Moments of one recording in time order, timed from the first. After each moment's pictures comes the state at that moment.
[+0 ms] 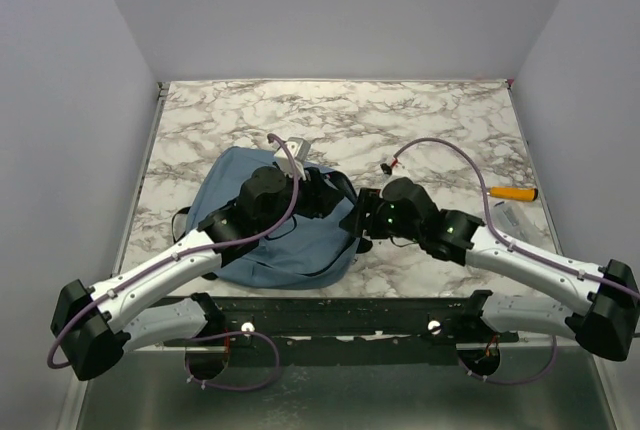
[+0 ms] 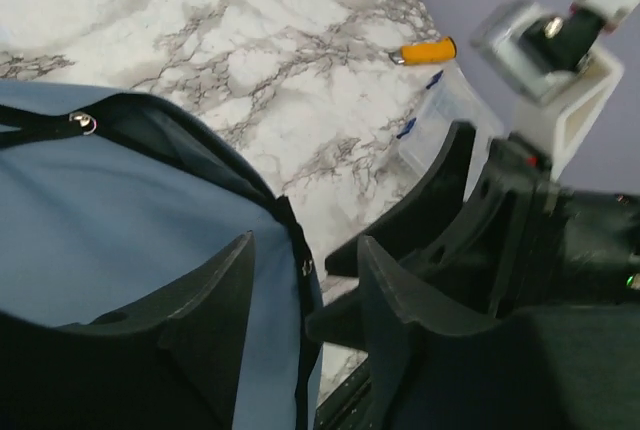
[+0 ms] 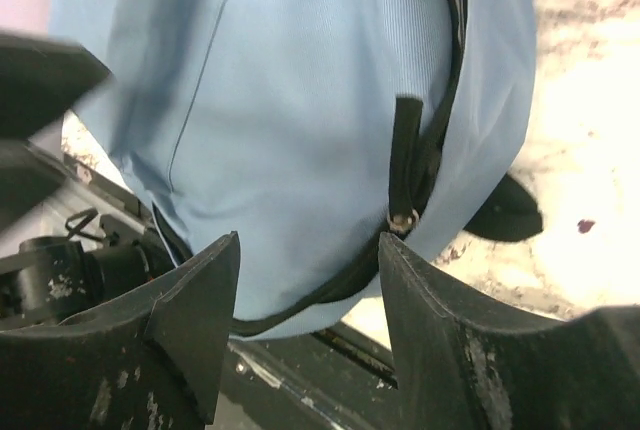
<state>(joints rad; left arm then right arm) -0.85 1.05 0.81 -0.01 -0.02 -0.59 0.93 1.10 0.78 -0.30 0.11 0.84</state>
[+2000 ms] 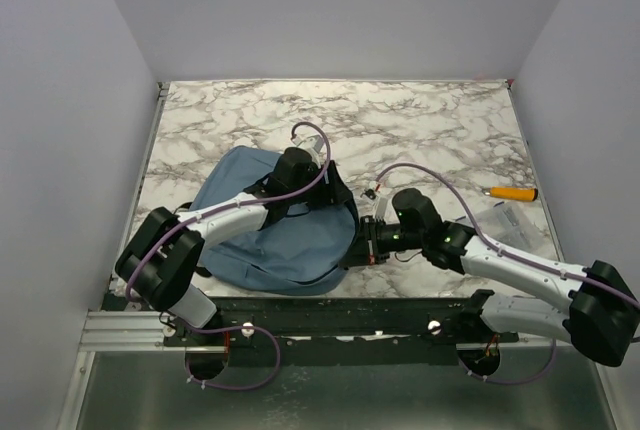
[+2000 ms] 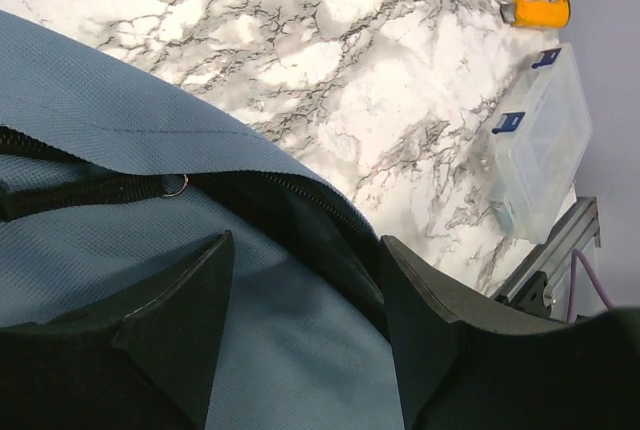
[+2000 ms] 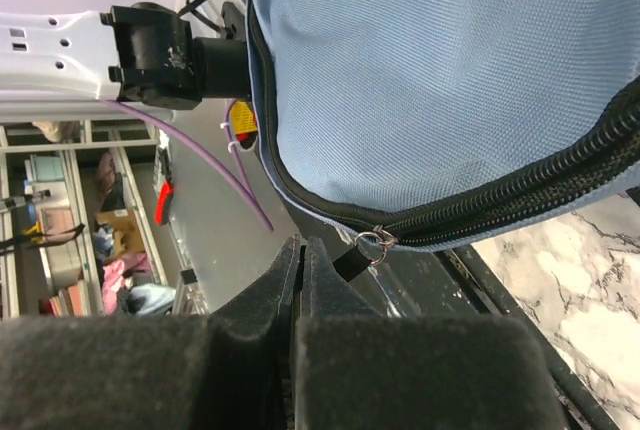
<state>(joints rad) -0.66 1.53 0.84 0.15 0.22 -0.72 0.84 1.11 0.57 -0.01 -0.56 0.82</state>
